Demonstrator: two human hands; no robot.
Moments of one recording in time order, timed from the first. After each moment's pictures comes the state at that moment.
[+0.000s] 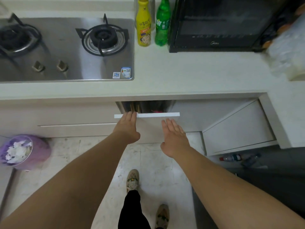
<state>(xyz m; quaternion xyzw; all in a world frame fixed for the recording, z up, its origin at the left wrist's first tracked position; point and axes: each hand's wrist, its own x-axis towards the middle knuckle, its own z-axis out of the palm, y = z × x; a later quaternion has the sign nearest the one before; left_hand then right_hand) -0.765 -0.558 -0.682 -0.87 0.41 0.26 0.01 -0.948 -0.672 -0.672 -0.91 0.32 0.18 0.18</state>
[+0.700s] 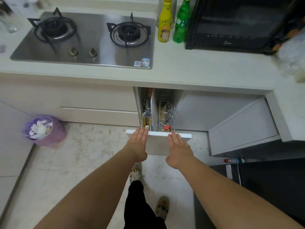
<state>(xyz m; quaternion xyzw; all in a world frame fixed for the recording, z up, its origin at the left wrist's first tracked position) -0.875 -0.442 -0.694 -0.85 0.43 0.31 0.03 -1.019 -0.583 -0.672 -0.90 0.30 0.28 0.18</state>
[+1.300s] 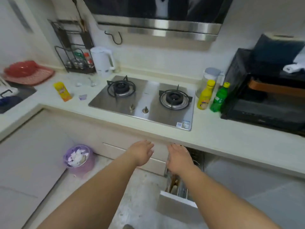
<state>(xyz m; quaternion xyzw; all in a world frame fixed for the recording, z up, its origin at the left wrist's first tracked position) -0.691 -0.389 -0.524 -0.89 0.42 0.19 -0.03 -0.811 -0.552 -0.534 -0.98 0.14 0.12 0.12</state>
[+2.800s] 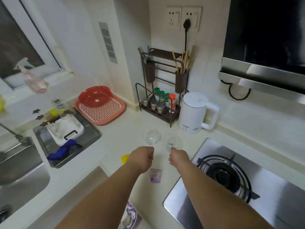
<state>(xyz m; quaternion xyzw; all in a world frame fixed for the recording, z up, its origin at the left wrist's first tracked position) -0.047 -0.150 -0.489 -0.97 0.08 0.14 -0.17 -0.022 -0.328 -0.547 -0.69 0.35 0.19 0.60</state>
